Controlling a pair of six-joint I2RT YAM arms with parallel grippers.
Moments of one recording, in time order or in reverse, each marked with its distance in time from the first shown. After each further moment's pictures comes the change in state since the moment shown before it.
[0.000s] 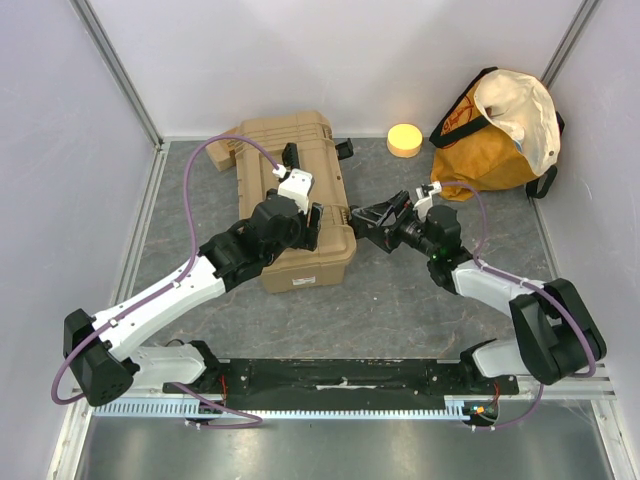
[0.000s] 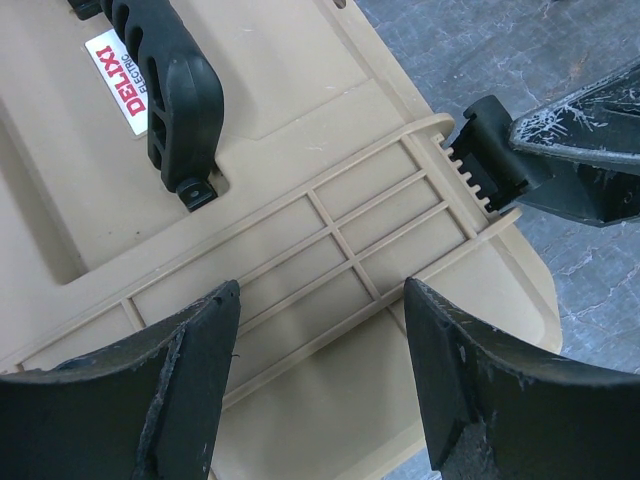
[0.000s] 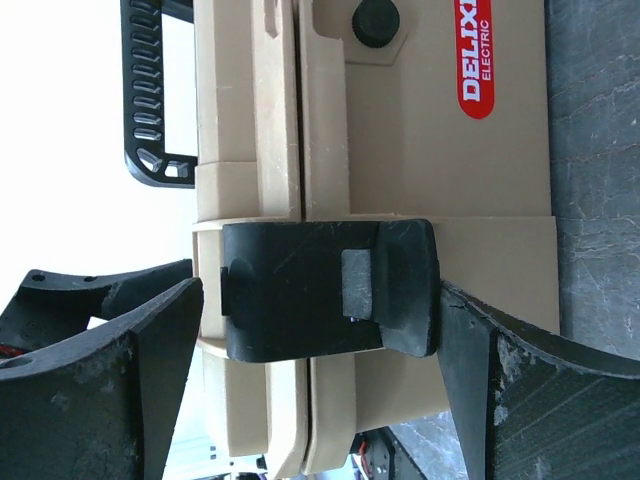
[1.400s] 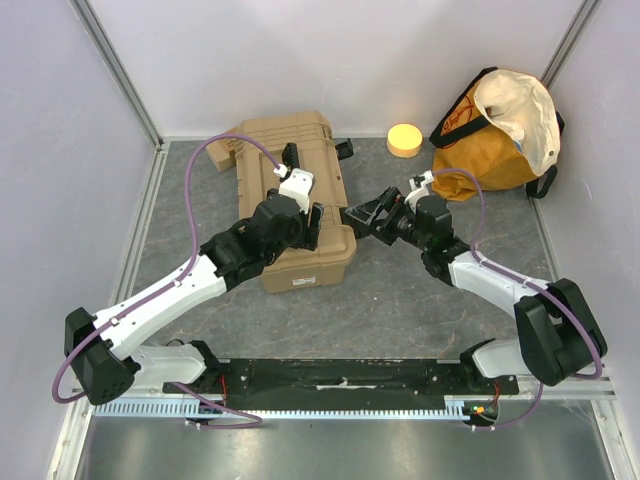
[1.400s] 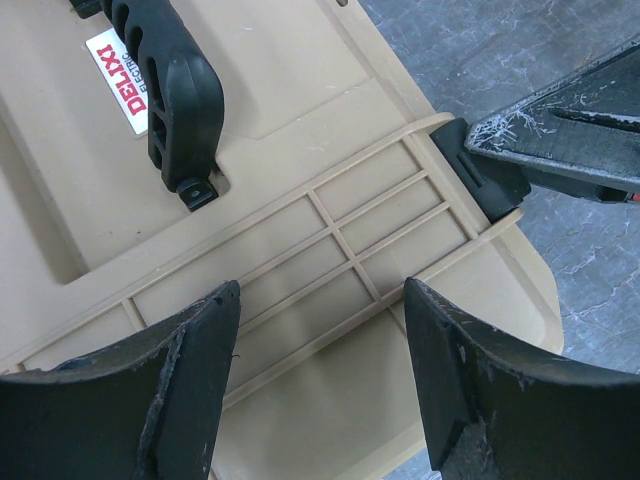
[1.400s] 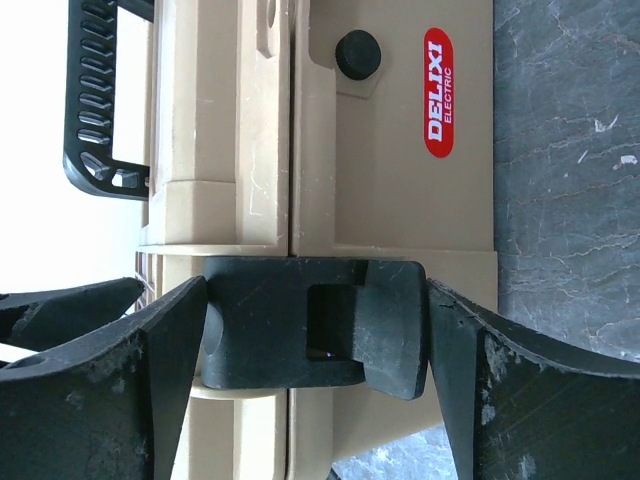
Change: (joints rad) left arm -0.001 0.010 0.011 -0.012 -0.007 -0.002; right arm 0.050 -0.008 0.125 -0.243 0.116 -0.243
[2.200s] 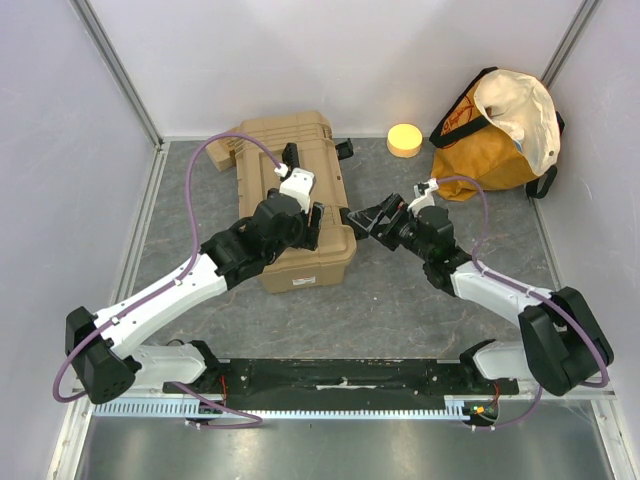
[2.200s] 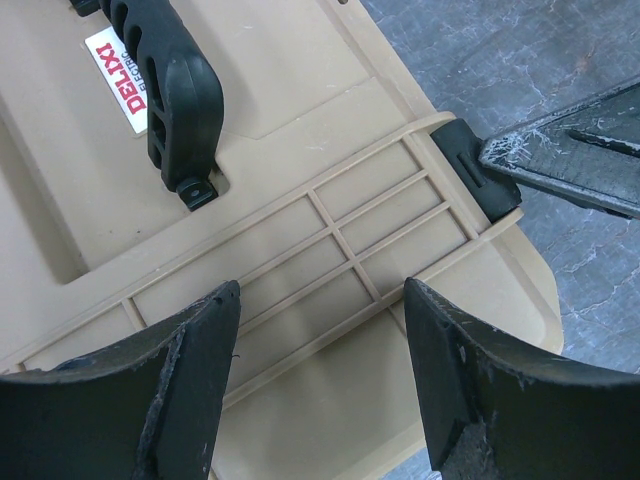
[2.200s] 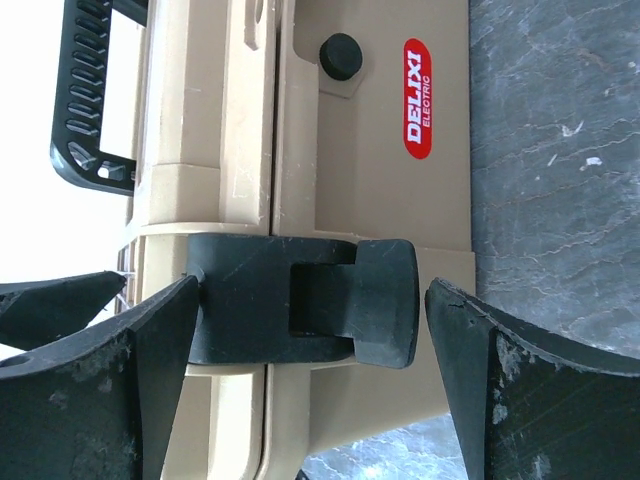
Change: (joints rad) left arm 0.000 0.005 0.010 -0.013 0.000 -0.002; right arm 0.025 -0.040 -0.097 0.098 0.084 -0.012
